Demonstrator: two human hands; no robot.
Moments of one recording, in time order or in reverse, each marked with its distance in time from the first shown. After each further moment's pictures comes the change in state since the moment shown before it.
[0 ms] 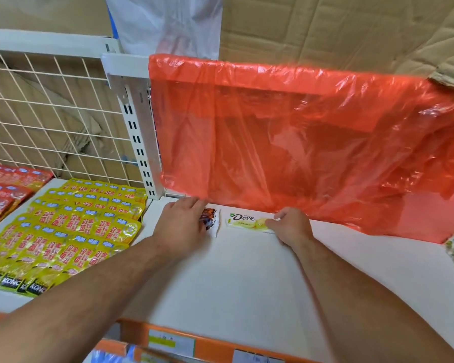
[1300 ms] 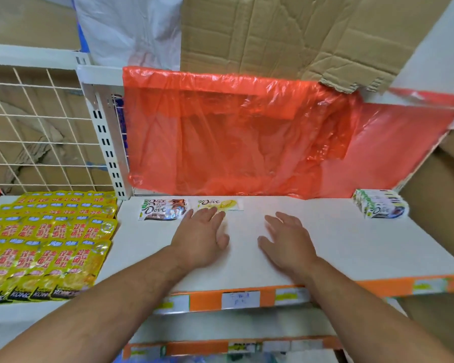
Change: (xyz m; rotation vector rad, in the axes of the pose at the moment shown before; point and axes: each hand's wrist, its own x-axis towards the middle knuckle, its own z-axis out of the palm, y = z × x) left_hand -0.057 0.085 -0.014 -0.024 -0.197 0.282; right_hand -0.164 0.047 -0.052 -0.544 0.111 -0.155
